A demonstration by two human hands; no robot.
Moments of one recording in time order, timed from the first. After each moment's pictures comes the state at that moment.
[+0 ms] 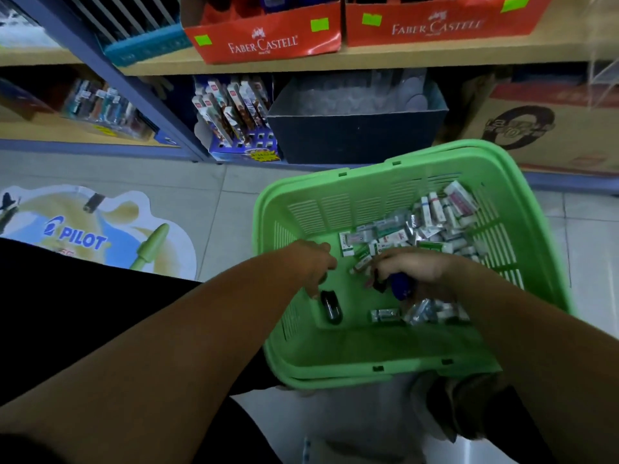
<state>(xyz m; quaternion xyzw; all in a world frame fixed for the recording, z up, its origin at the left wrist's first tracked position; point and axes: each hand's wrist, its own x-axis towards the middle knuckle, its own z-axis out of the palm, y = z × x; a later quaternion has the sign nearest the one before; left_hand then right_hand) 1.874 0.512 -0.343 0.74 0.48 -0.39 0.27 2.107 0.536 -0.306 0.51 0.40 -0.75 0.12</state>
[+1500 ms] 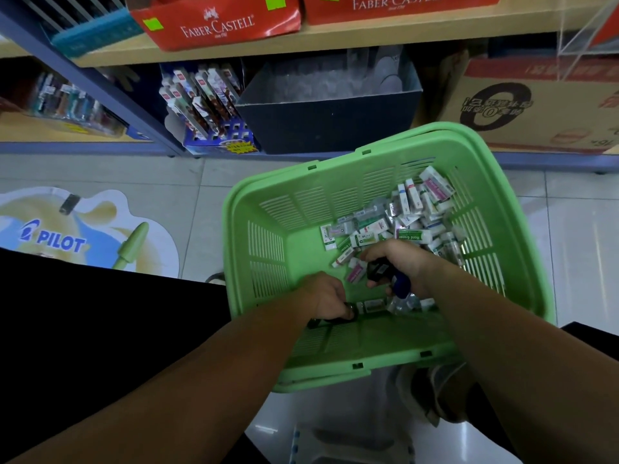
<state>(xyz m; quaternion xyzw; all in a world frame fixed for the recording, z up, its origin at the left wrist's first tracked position) 1.939 0.449 -0.377 0.50 0.68 -0.18 0.51 2.115 0.526 -0.331 0.60 0.29 -0.75 0.00</state>
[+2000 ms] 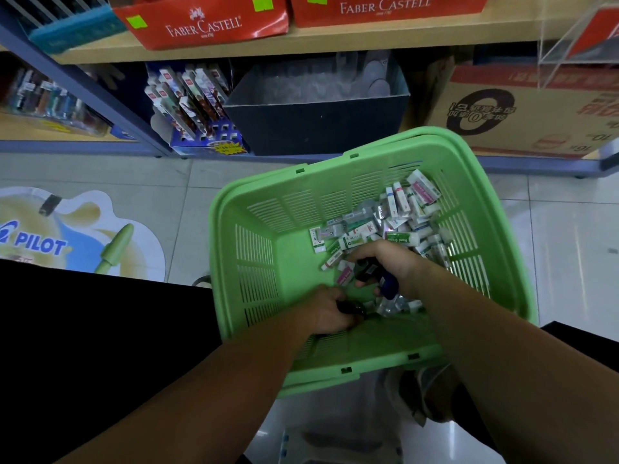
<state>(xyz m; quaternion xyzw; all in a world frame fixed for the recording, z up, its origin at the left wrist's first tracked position) 1.962 0.433 -0.384 0.49 0.65 -0.14 0.56 2.117 0.527 -0.337 0.59 0.29 -0.75 -0.01</state>
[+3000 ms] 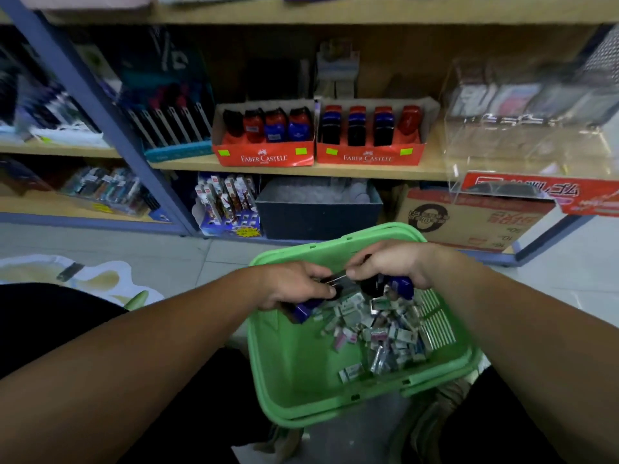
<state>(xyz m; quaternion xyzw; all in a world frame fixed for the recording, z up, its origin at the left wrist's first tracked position) 1.893 0.500 -0.177 0.48 0.62 0.05 0.61 2.104 0.558 -0.138 0.56 0.58 -0.59 0.05</state>
